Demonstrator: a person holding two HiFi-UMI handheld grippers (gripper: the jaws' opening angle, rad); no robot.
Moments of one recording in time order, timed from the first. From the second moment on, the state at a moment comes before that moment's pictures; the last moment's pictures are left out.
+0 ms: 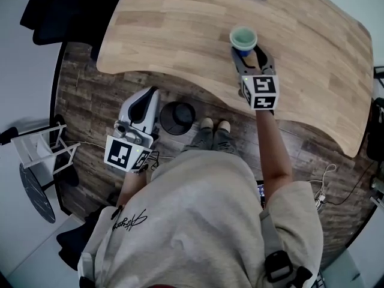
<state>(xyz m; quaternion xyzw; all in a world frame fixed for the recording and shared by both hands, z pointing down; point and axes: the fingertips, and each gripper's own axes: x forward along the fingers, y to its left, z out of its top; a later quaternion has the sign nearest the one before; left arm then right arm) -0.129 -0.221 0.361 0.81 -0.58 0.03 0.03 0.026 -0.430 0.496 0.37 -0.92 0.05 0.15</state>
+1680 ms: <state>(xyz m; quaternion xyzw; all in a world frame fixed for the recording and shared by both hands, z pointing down) -0.023 -0.268 0.327 0.90 -0.44 0.01 -0.01 0.161 -0.354 0.378 0.46 -0.89 0.02 0.06</state>
